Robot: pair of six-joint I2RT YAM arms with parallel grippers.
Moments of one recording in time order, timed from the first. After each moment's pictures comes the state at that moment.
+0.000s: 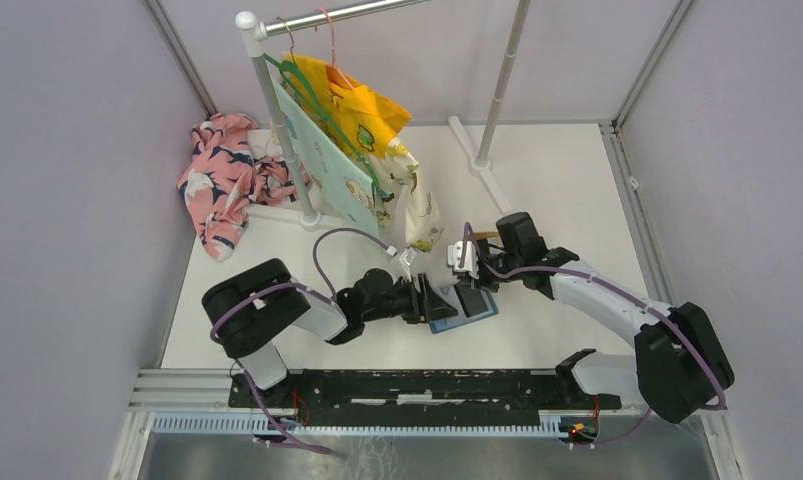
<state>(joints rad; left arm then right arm) -0.96 1.67 0.40 0.94 0.26 -1.02 0.52 1.27 0.66 -0.27 -0.68 -0.89</state>
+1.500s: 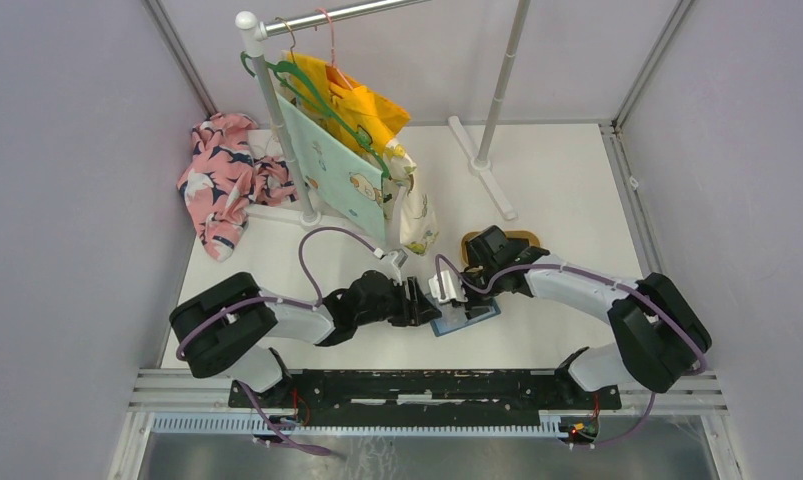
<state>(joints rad) -0.96 1.51 0.38 0.64 0.11 -0.92 0.65 1.44 0.71 -0.41 -0.60 -1.10</state>
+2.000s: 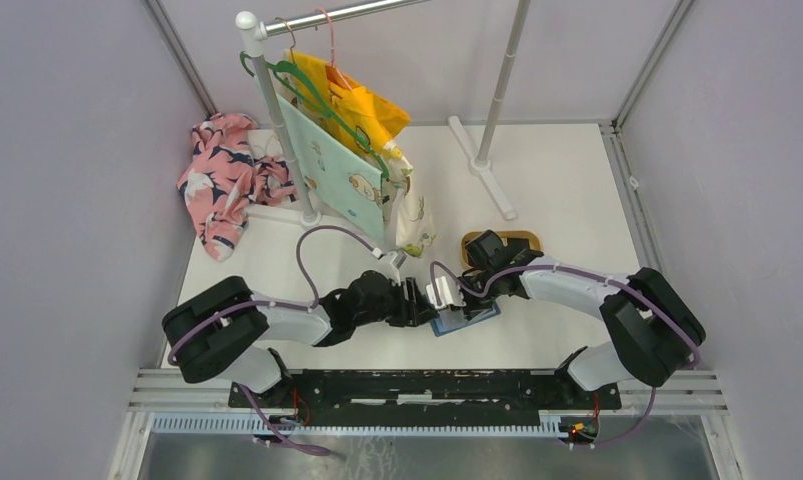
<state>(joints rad) -0.97 1.47 0.38 0.58 0.08 -0.89 0.66 1.45 0.69 -0.41 -0.52 -1.12</state>
